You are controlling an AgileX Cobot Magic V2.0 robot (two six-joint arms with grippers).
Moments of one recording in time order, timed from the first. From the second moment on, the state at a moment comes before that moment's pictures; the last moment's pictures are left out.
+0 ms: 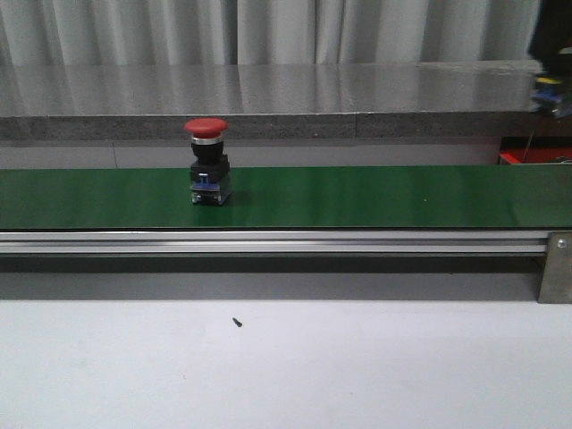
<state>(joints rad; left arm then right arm) -0.09 0.57 -0.44 -0.34 0.36 0.30 -0.12 1.77 -1.70 0.29 1.10 -0.40</state>
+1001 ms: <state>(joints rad) -0.09 0.57 -0.44 -0.34 0.36 0.30 -0.43 2.22 -1.93 0.27 1.04 -0.39</state>
